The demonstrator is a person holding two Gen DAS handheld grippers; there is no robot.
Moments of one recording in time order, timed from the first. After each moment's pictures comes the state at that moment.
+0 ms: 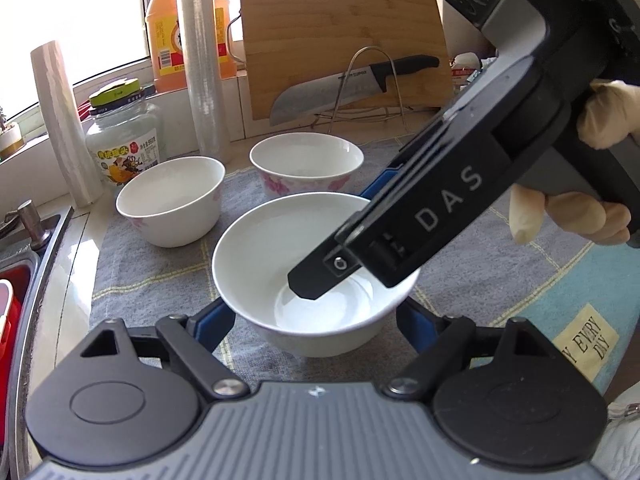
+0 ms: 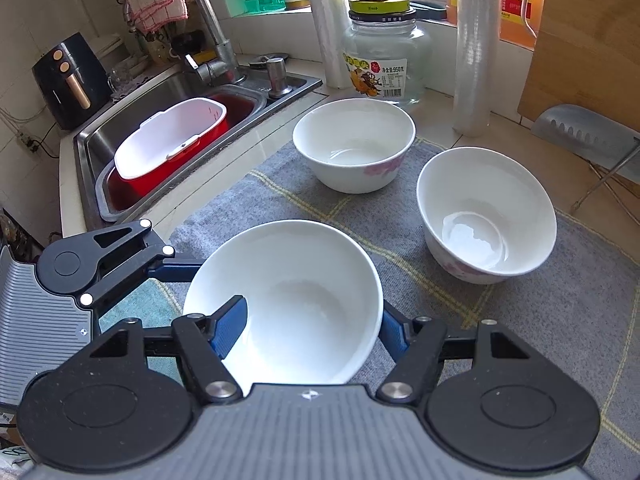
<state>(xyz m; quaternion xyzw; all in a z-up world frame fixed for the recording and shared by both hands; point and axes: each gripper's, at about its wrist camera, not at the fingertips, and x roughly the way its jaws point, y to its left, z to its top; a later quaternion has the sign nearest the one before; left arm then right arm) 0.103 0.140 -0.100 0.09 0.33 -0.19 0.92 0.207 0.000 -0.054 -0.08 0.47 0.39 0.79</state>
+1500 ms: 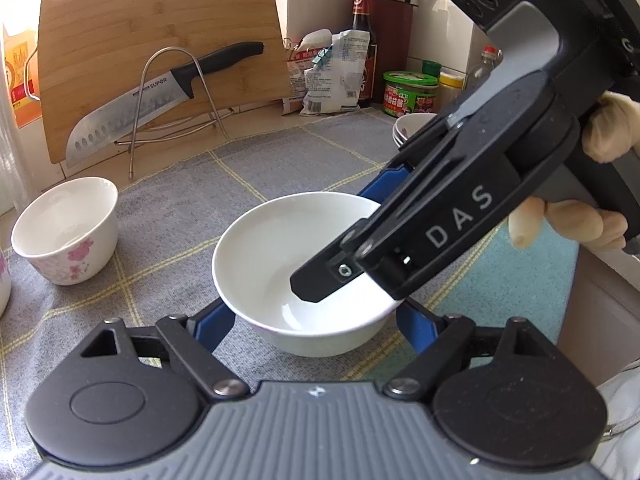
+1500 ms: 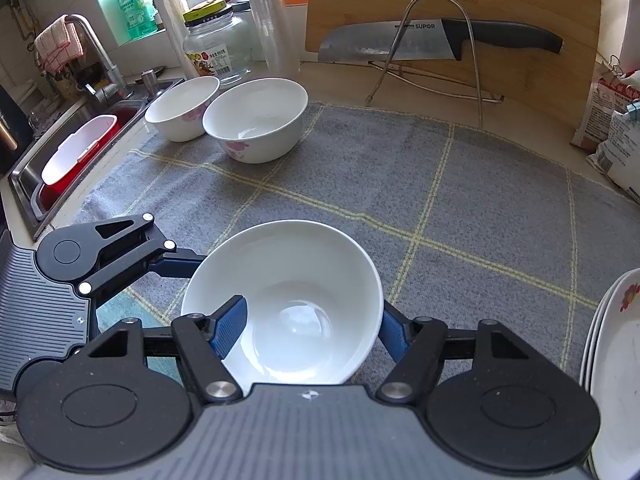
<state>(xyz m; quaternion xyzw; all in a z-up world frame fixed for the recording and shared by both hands) 0.107 -0.010 -0.106 0.11 0.33 -0.34 0.87 0.166 -0.175 -0.059 -0.03 0.49 0.25 0.83</state>
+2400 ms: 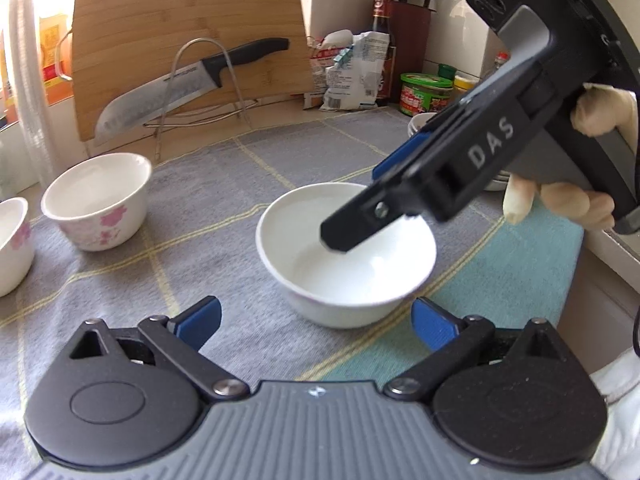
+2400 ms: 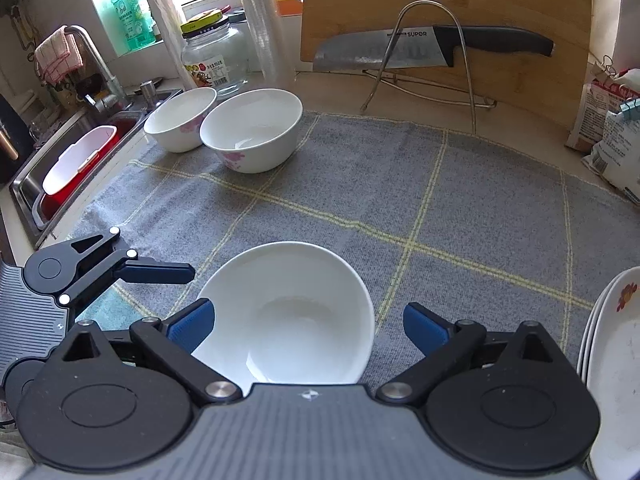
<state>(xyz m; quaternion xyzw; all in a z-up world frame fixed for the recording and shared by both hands) 0.094 0.020 -0.104 0.10 0.34 -0.31 0.88 0.167 -0.183 -0.054 -0.02 0.48 0.25 0.84</state>
